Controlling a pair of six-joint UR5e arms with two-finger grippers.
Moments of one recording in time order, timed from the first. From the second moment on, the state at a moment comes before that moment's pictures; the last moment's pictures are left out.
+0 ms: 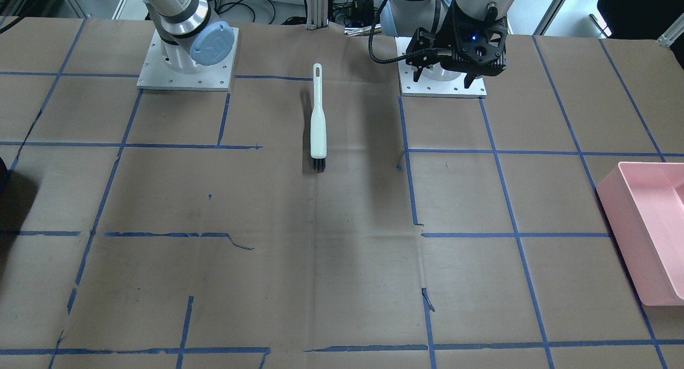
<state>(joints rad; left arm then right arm) -1.59 -1.40 -1.72 -1.71 1.59 0.08 0.77 -1.24 1.46 -2.74 -2.03 -2.71</state>
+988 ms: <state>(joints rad) -1.59 -1.38 -1.78 -1.59 1.59 0.10 1.06 -1.31 1.57 -2.72 -2.04 -2.37</state>
